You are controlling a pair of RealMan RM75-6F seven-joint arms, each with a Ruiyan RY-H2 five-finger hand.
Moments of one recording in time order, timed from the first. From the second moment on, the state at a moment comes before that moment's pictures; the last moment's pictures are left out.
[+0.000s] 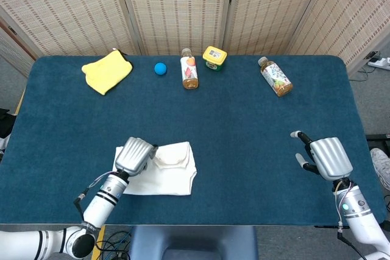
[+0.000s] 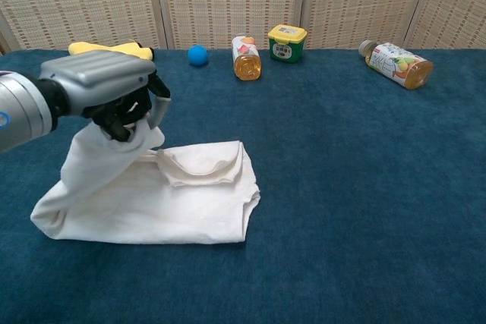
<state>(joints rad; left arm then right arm) -0.73 -1.50 -0.17 -1.79 1.02 1.12 0.83 0.31 -1.12 0.08 -1.64 -1.50 1.32 -0.08</state>
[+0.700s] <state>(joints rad) -0.85 -1.75 -0.16 -1.67 0.93 1.20 1.05 0.30 -1.10 0.08 -1.63 -1.49 1.32 -0.06</state>
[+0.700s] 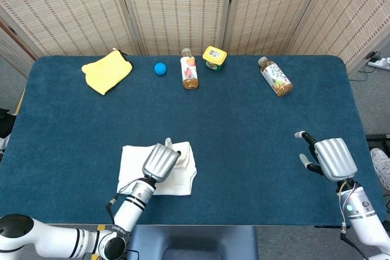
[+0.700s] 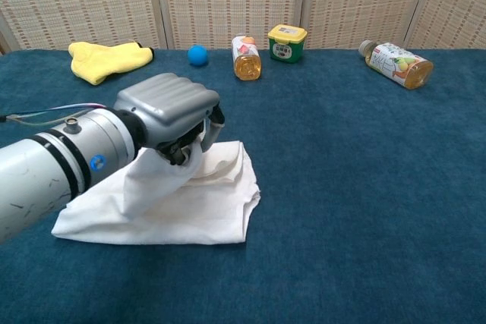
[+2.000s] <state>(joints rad) -0.85 -1.83 -0.16 -1.70 1.06 1.27 0.93 0.28 -1.10 0.09 -1.63 -1.49 1.33 -0.05</state>
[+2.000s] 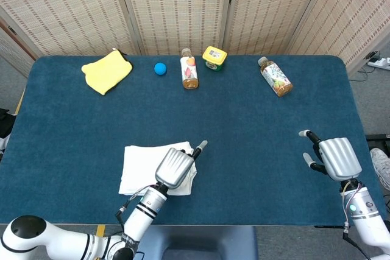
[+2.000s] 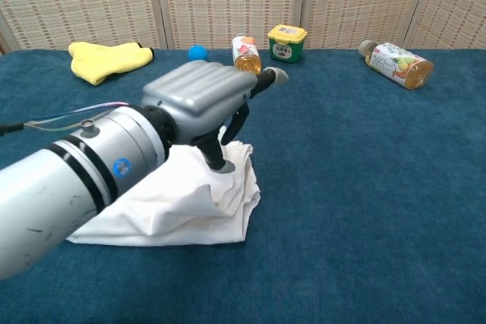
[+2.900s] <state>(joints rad) -0.76 -1.85 -0.06 -1.61 1.14 1.24 0.85 0.28 -1.10 0.10 -1.62 -1.49 1.33 -0.05</state>
